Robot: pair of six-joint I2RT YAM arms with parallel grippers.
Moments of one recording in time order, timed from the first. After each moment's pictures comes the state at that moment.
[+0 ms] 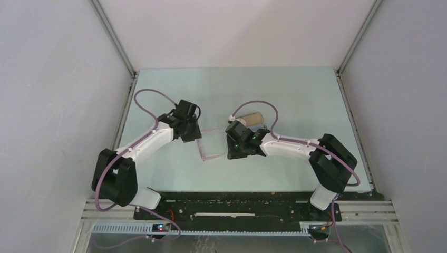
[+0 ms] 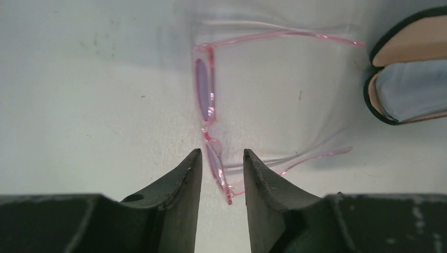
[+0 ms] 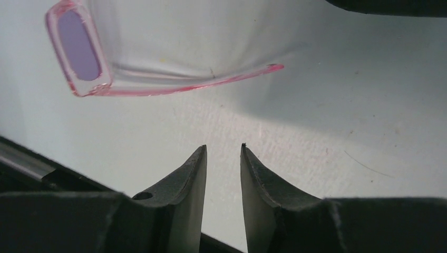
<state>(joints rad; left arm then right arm) -0.43 1.43 0.98 -0.61 -0.10 -0.65 0.92 1.68 1.07 -0.38 0.05 0.70</state>
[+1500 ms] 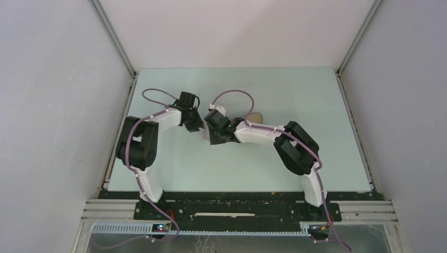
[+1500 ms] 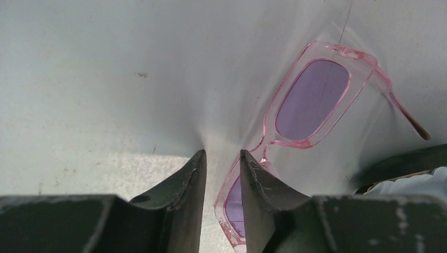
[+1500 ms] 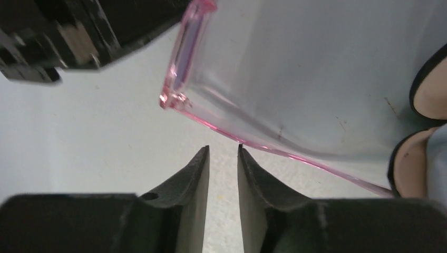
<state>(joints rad) -0.29 1.84 1.13 -0.35 0.03 -0.68 0.91 2.09 1.51 -0.34 0.14 0.66</state>
